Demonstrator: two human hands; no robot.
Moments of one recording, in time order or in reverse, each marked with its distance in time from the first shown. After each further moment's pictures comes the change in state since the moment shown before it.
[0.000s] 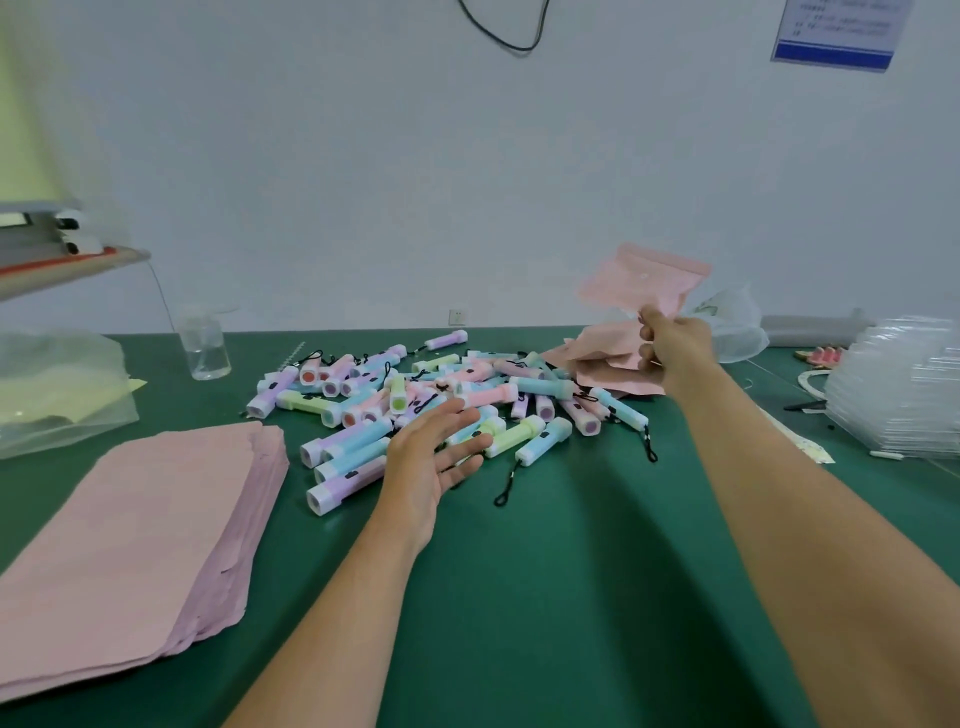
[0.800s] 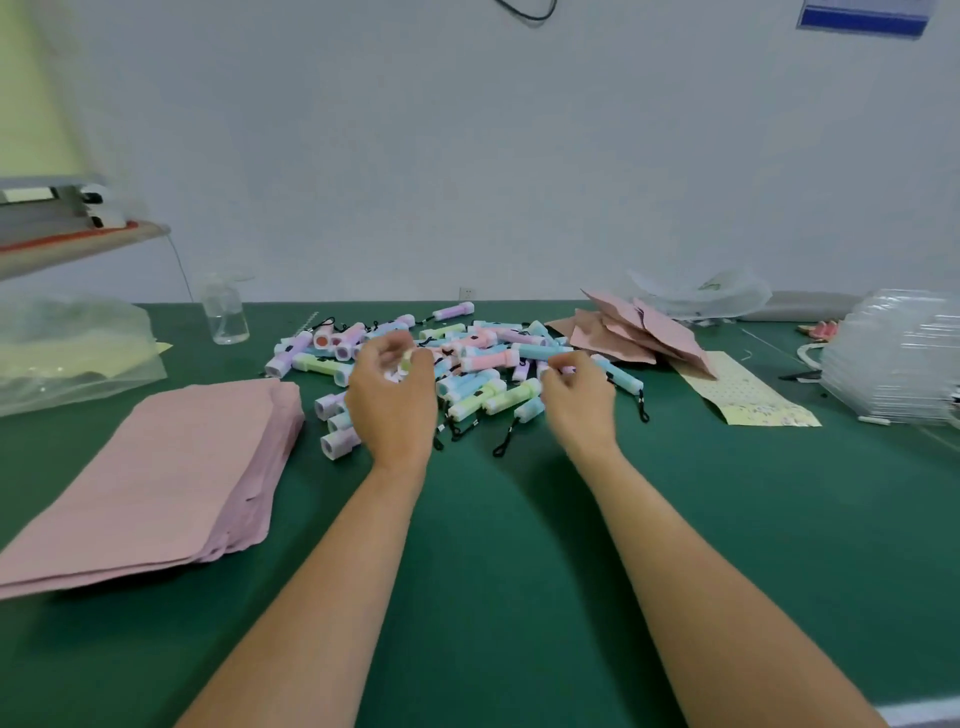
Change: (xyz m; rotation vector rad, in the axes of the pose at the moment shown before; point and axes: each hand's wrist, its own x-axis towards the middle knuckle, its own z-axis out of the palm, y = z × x) left_hand -0.031 0.030 0.018 0.507 0.548 0.528; right_hand -0.143 0.083 0.042 -0.421 -0.127 -0.276
